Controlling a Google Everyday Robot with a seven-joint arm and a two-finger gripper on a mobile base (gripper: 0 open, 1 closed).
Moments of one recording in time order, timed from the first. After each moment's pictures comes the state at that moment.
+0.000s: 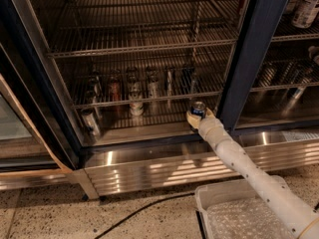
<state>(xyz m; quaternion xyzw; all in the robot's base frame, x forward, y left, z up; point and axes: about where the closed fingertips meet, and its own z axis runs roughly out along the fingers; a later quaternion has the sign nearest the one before) 0.782 -0.180 0.572 -0.13 0.72 0.10 0.67</state>
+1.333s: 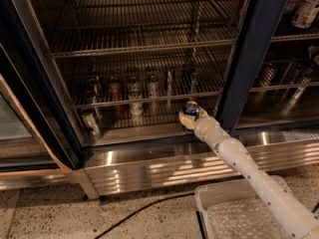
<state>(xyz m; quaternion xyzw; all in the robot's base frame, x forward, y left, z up) 0.760 -0.144 0.593 -0.17 0.71 0.16 0.66</state>
